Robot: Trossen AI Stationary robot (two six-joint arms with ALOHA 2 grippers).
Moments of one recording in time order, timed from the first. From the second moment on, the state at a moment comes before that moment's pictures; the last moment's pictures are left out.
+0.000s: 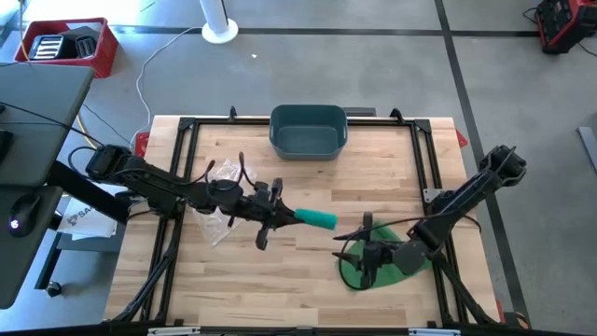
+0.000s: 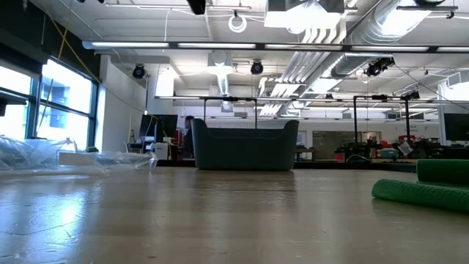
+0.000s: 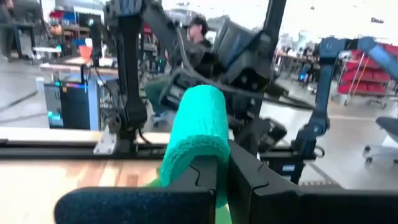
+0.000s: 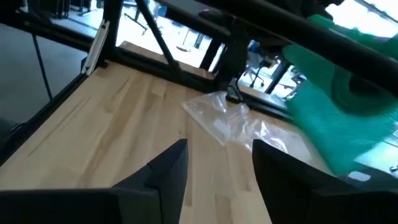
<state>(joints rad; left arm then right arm) -0.24 1.40 0.80 0.66 -0.04 -0.12 0.72 1.40 0.83 0.25 0.80 -0.16</state>
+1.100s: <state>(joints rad) -0.25 1.36 0.80 0.71 -0.04 -0.08 0.51 1.40 0.83 0.49 0.80 -0.35</state>
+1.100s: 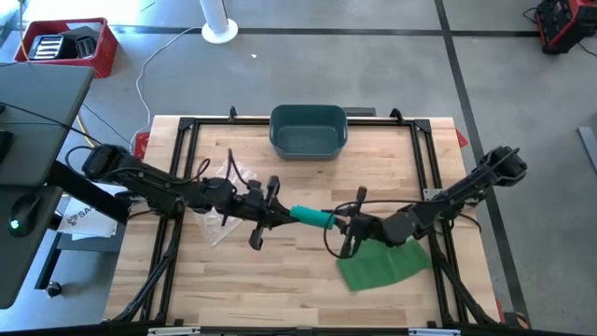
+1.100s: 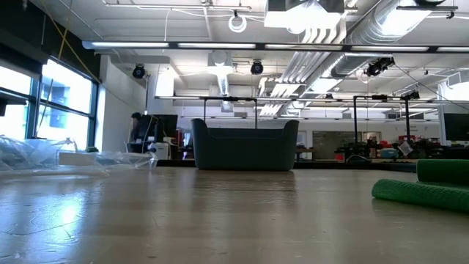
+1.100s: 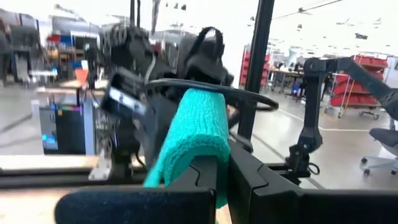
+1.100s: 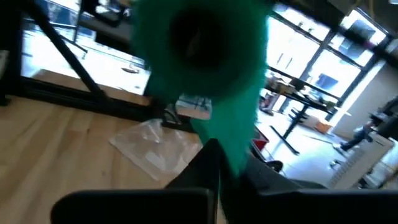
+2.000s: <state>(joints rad) -0.32 1.30 0.80 0.65 -0.22 0.14 0.58 1.48 0.83 0.74 0.61 -0.32</state>
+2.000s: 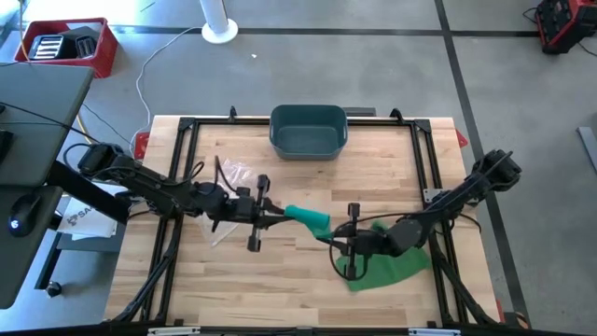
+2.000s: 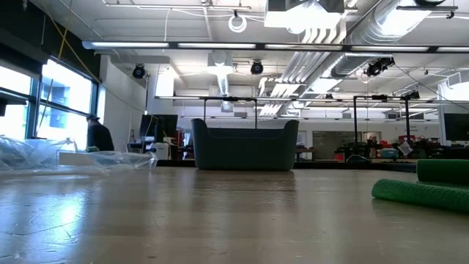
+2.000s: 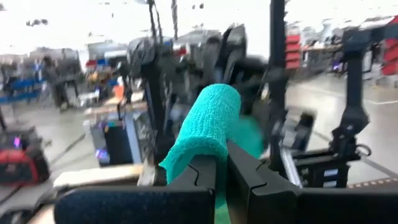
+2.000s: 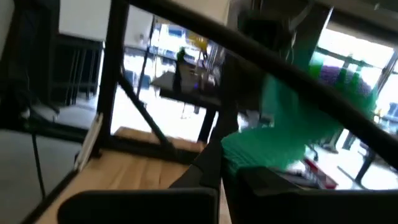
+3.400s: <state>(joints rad) -0.40 1.30 0.80 0.77 -0.20 0.22 0.53 1.62 0.98 0.78 0.71 -0.42</state>
